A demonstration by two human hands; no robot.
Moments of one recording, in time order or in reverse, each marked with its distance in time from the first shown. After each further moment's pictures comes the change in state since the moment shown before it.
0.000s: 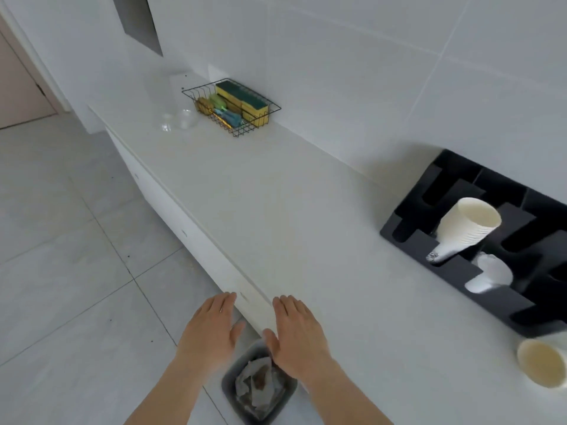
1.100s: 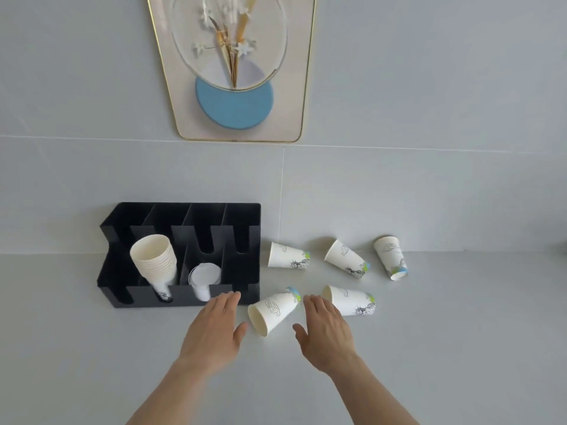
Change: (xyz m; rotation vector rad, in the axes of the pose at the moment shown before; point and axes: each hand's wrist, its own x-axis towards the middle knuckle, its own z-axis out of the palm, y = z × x) left_hand 0.026 0.542 0.071 0.048 -0.086 0.888; right_hand -0.369 0.375 -0.139 -0.013 0.388 0.967
